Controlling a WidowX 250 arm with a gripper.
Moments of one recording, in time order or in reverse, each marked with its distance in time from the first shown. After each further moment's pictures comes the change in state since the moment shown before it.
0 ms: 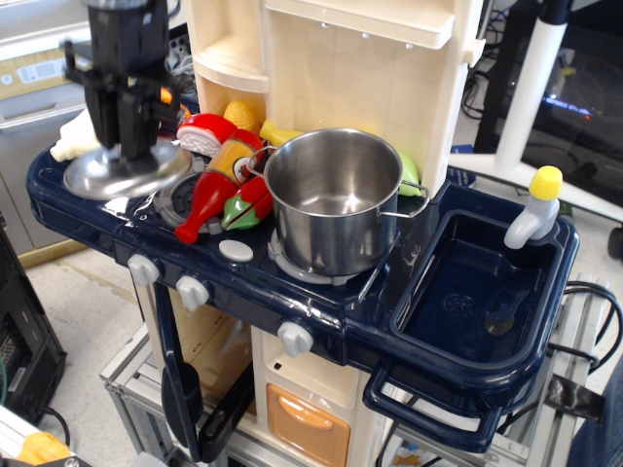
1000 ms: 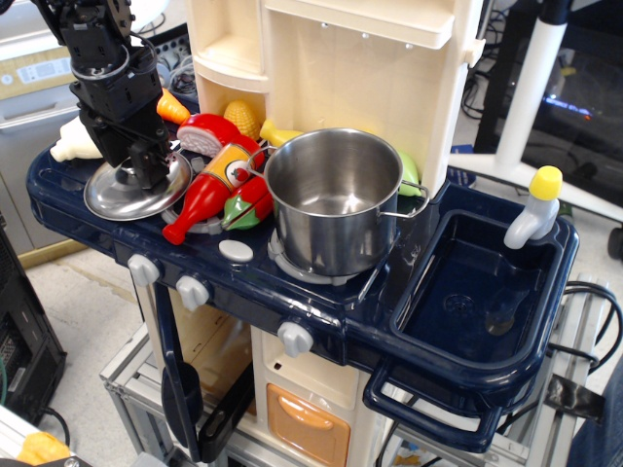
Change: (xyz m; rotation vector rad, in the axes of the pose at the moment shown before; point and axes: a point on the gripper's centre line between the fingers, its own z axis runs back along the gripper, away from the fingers) arm 0.038 0.035 -0.074 -0.013 -0.282 -0.168
